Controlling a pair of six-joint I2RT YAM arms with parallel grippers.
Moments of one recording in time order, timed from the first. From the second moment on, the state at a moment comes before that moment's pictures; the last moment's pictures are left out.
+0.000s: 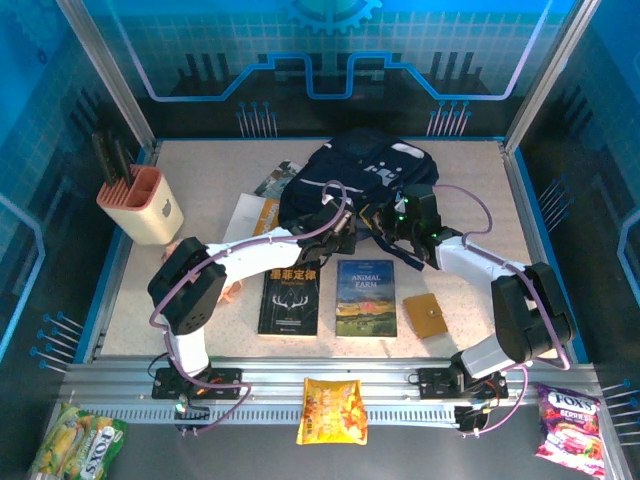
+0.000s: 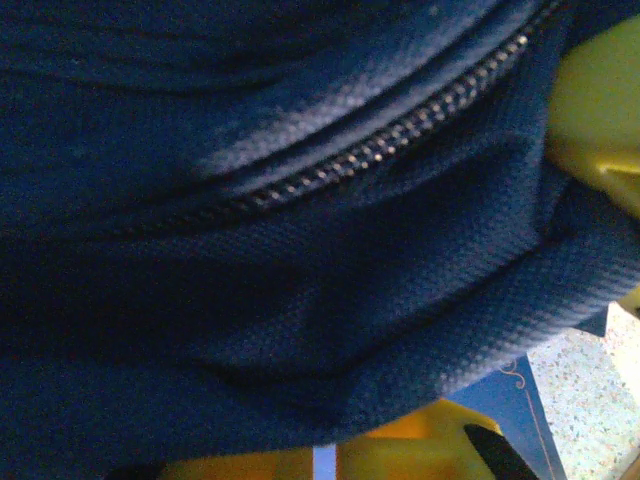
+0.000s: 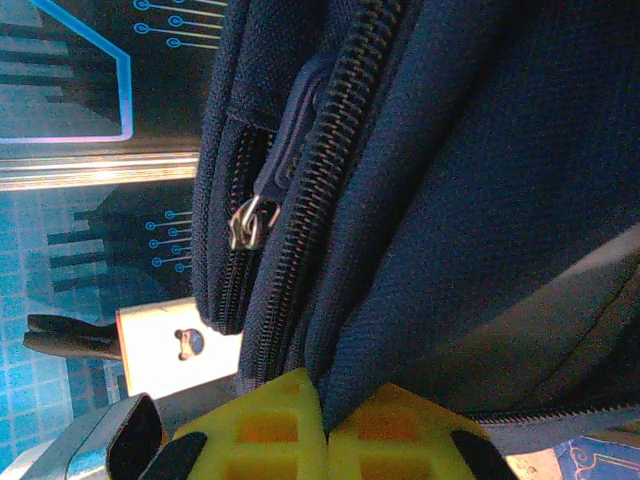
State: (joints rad) left arm -0.77 1.83 1.26 -0.26 -0.13 -0.61; right arm 0.35 1.50 0.83 0.16 -0.40 1.25
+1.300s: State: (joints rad) left arm -0.65 1.77 1.34 -0.31 0.27 -0.43; right arm -0.03 1.43 0.96 -0.24 -0.39 0.82
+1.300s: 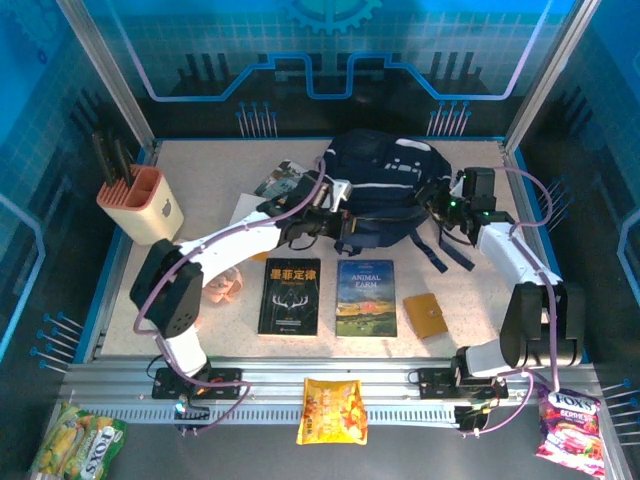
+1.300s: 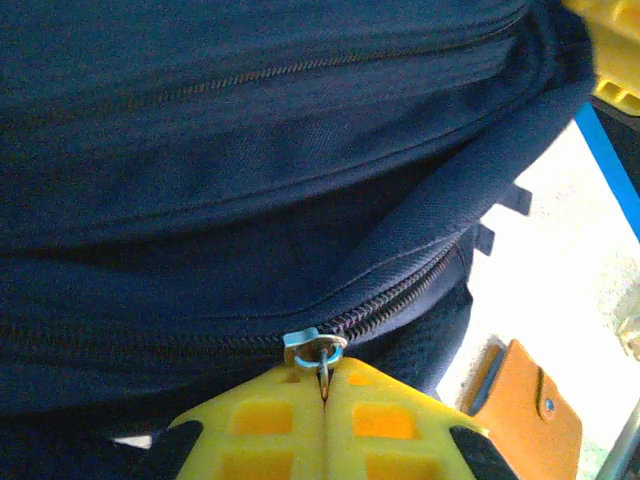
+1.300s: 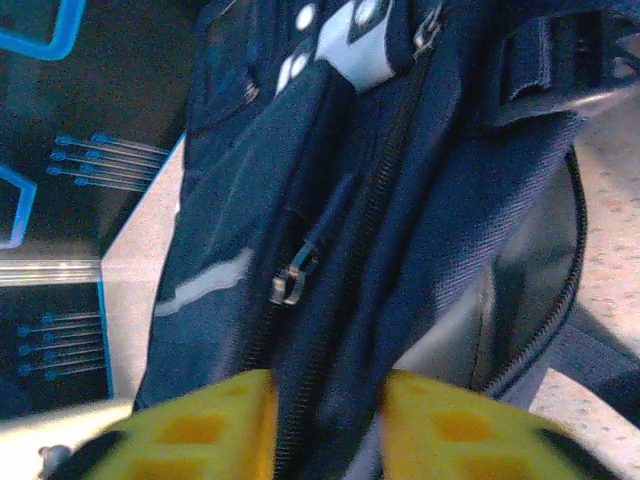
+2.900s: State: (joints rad) left arm -0.63 2.02 1.57 -0.64 0.39 -0.35; right arm 0.13 1.45 0.75 -0.21 -0.18 1.01
